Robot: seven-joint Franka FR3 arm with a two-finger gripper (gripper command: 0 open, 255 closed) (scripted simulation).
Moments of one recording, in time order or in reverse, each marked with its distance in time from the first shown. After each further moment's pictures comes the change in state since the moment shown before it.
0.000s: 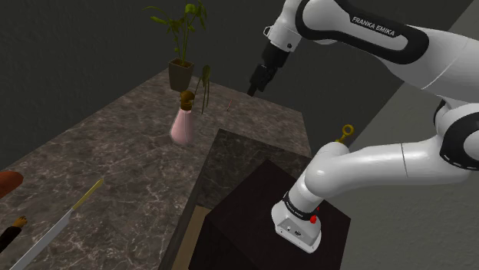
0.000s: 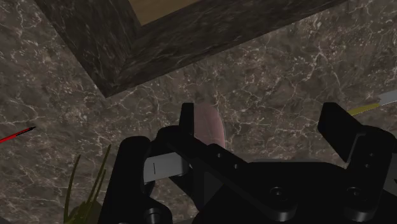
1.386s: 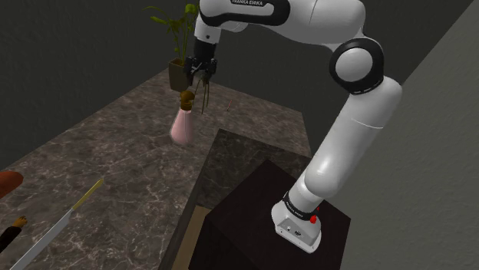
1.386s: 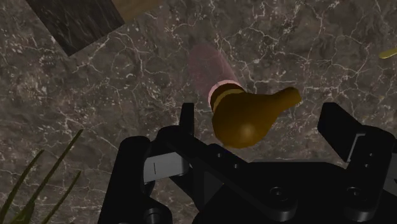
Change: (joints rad) arm 0.000 0.871 0.060 0.646 0.003 0.050 0.151
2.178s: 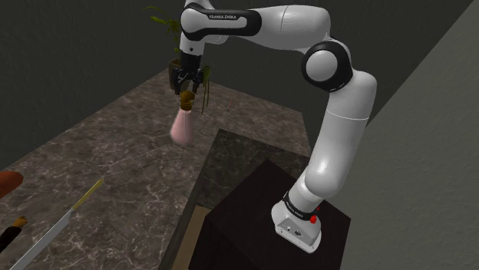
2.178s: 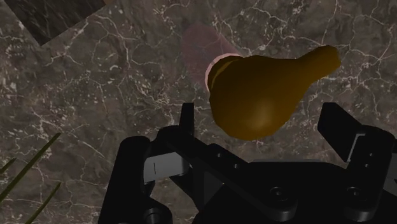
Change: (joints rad) arm 0.015 0.204 0.006 0.122 -0.005 0.042 0.038
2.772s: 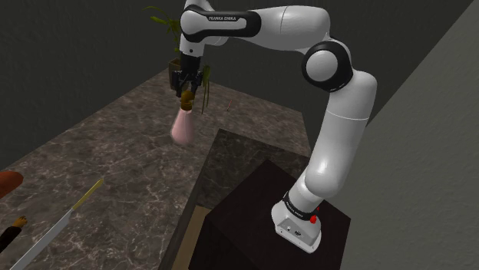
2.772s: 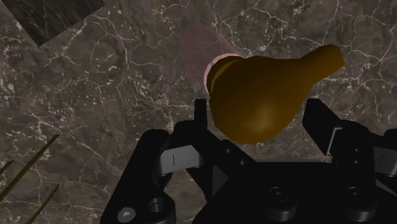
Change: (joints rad) arm 0.001 -0.001 0.001 -0.013 0.000 0.012 0.000
